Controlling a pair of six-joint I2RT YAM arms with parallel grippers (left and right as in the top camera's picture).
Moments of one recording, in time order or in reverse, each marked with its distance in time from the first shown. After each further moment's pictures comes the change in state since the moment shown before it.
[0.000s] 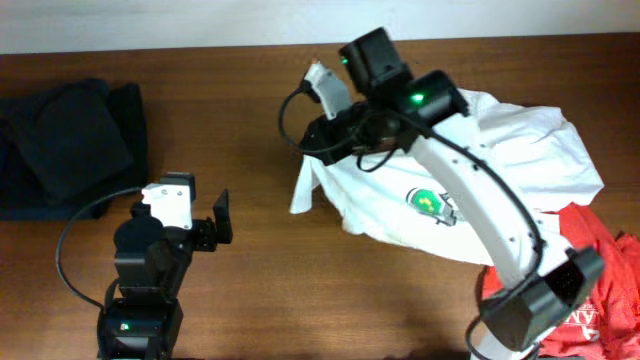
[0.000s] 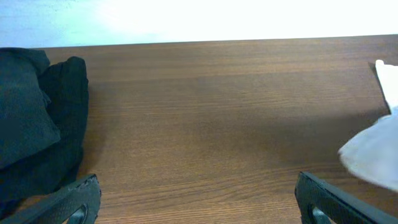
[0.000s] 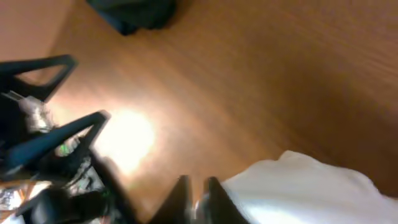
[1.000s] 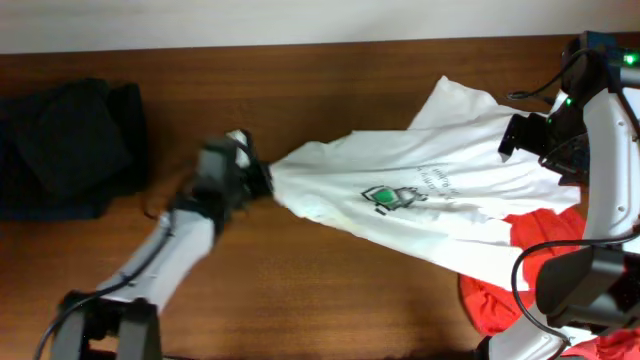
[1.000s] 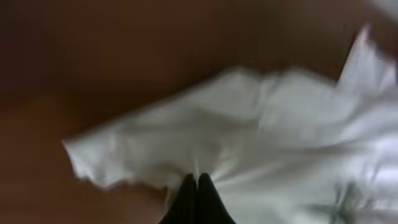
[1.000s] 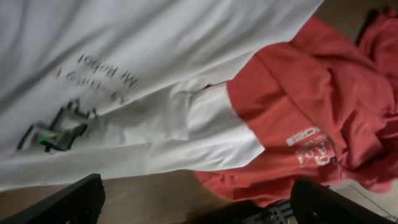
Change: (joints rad) left arm -0.148 0.826 0.313 0.125 0.168 -0.486; right arm -0.736 -0.006 0.004 -0.555 0.552 0.217
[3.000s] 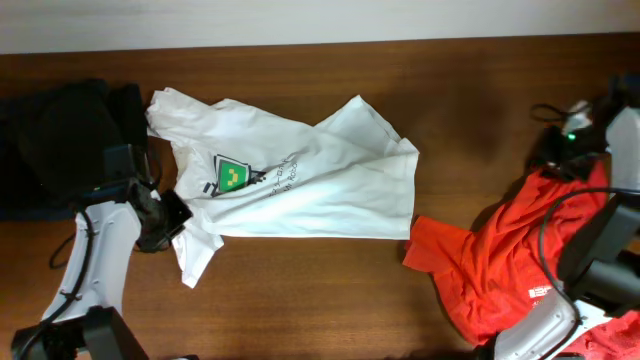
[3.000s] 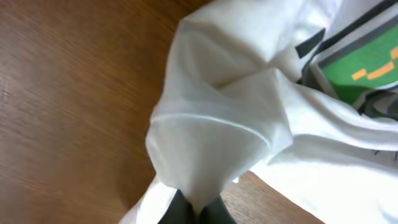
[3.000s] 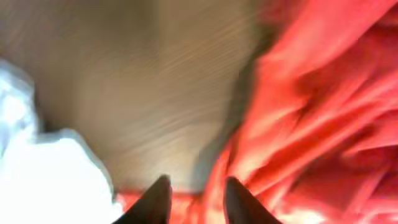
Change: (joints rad) left arm 0.394 -0.035 0.126 -0.739 -0.146 0.028; right arm -0.232 0.155 -0.238 0.426 -0.292 -0.203
